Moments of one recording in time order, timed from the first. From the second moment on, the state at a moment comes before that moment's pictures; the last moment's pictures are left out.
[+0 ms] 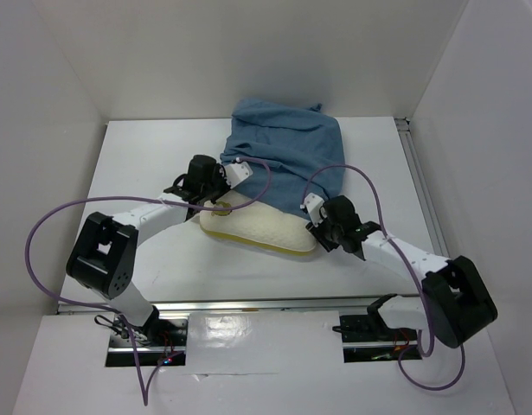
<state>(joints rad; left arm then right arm) -0.40 1.62 0.99 0.04 0.03 0.65 0.48 1.21 0.58 -0.23 0.02 -0.34</state>
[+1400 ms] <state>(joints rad) -0.40 1.60 0.99 0.01 0.02 0.64 0.29 1.16 0.71 -0.34 -0.25 -0.40</state>
